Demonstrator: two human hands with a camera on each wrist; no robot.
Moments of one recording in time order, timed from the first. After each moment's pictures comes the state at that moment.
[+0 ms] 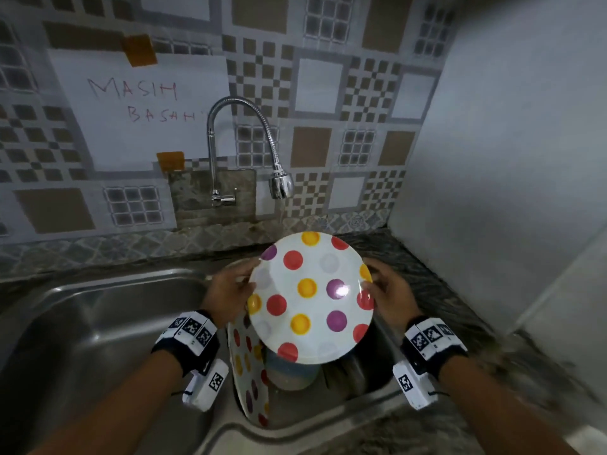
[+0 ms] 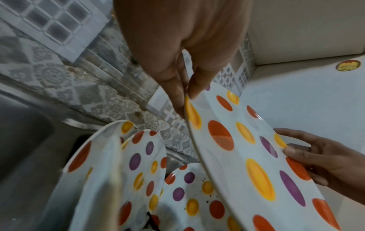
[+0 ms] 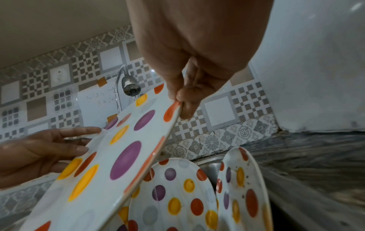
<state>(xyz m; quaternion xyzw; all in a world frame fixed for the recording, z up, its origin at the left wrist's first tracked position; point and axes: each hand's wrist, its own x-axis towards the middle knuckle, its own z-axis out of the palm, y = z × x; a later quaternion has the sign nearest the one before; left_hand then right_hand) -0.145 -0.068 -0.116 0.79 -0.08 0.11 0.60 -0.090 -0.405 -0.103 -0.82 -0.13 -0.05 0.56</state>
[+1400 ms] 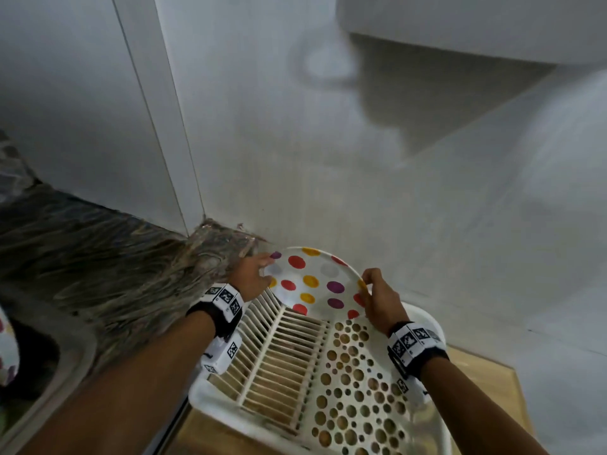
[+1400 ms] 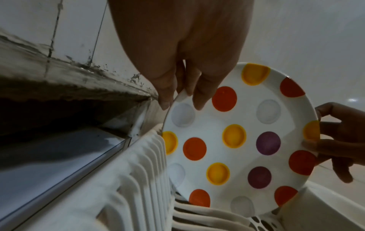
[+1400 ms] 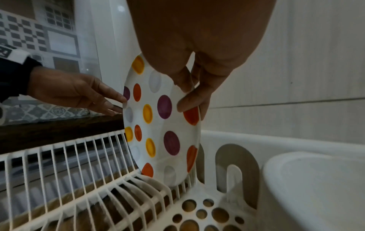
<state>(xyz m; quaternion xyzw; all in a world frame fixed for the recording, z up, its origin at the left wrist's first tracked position) -0.181 -0.706 -0.206 0.81 -0.40 -0.21 0.37 -0.423 -0.880 -0.194 -0.86 0.36 -0.11 0.34</state>
